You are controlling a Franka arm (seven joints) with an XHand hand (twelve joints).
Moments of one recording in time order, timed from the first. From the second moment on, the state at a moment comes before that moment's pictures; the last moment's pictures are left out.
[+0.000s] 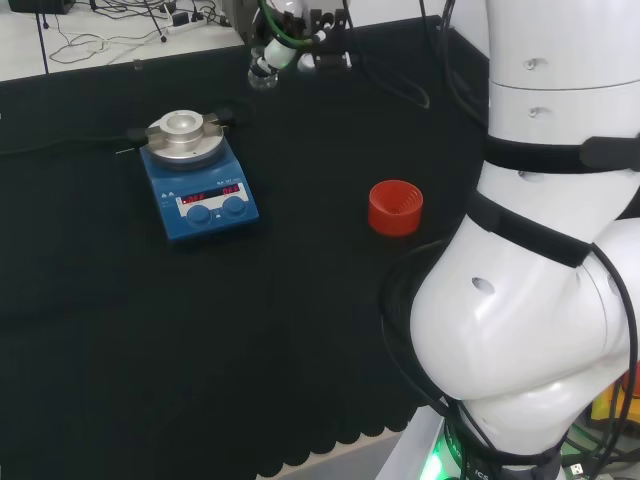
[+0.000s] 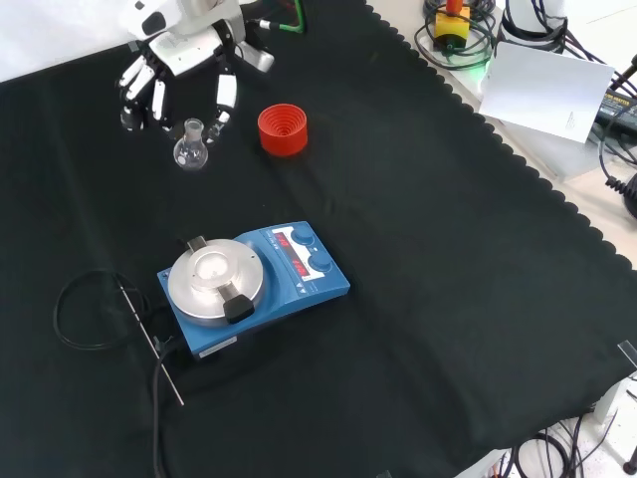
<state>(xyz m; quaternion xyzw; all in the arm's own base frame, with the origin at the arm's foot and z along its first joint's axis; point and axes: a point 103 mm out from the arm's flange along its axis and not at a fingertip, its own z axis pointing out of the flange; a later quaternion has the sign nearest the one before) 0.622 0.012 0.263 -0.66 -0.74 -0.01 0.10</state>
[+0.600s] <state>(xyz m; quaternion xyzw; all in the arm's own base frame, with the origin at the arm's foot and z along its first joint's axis) 0.652 0.052 0.252 -0.64 -0.76 0.00 0.12</state>
